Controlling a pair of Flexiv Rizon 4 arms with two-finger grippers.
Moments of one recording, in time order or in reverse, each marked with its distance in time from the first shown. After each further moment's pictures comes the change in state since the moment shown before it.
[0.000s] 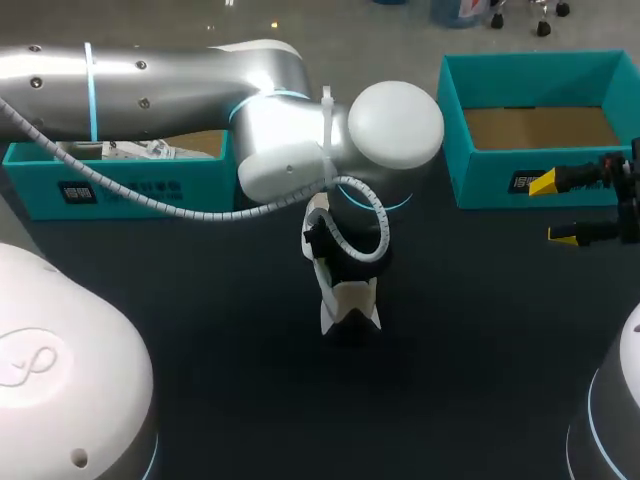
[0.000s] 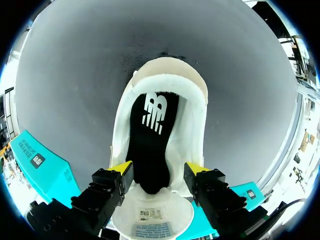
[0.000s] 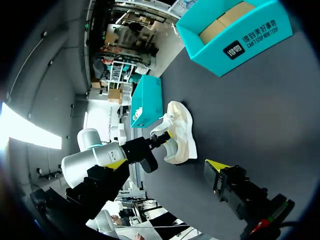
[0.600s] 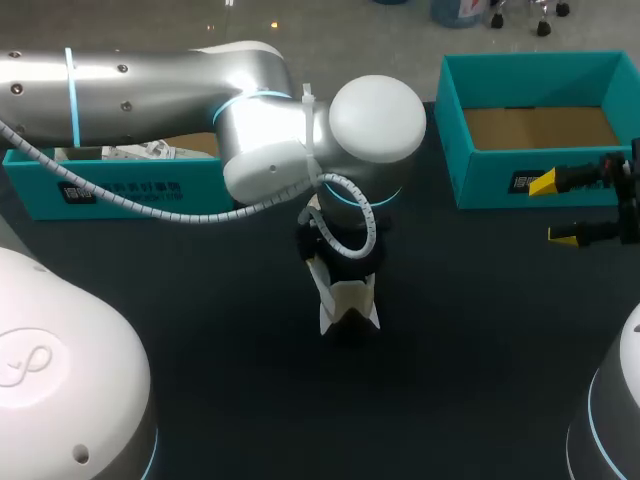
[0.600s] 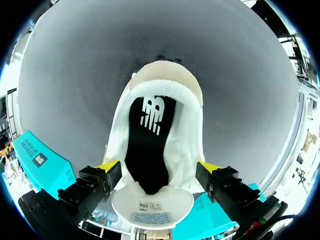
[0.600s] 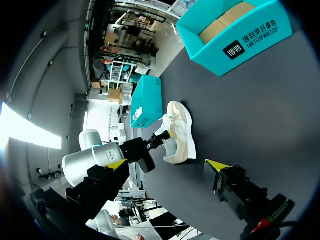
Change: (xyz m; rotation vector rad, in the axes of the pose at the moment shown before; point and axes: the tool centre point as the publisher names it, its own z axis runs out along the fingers) left arm 0.006 0.001 -0.005 0.021 -0.036 0.005; right arm 0.000 0.000 0.000 0.000 0.000 0.000
